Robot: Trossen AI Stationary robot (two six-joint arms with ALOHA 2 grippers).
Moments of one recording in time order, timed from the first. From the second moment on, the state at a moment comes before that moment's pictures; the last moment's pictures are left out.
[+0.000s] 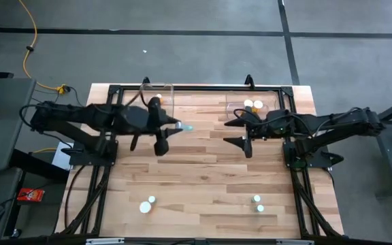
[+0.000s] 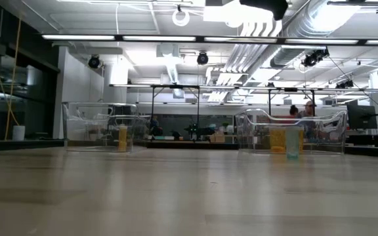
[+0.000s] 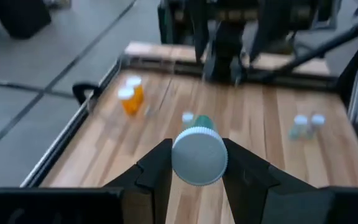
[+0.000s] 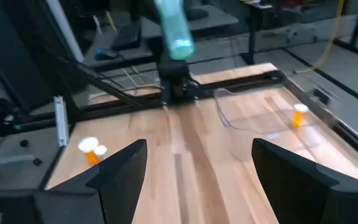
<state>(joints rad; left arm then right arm) -0.04 1.24 1.36 -0.61 -0.36 -0.14 0.10 1.02 0.89 -0.10 0.14 0.17</state>
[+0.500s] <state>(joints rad) 0.01 1.20 1.09 -0.17 -0.27 -0.18 0.10 1.11 0.89 0.02 0.10 0.15</state>
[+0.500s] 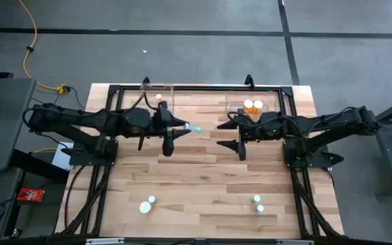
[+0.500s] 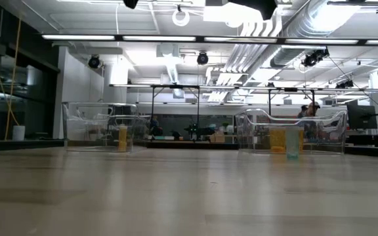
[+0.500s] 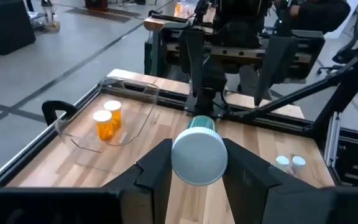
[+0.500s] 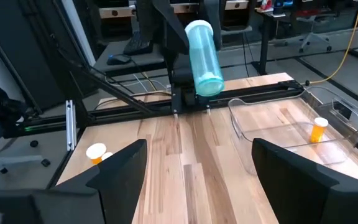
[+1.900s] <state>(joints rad) 0.74 1.42 1.10 -0.88 -0.09 0.29 0.10 1.11 0.89 0.02 0.17 0.14</state>
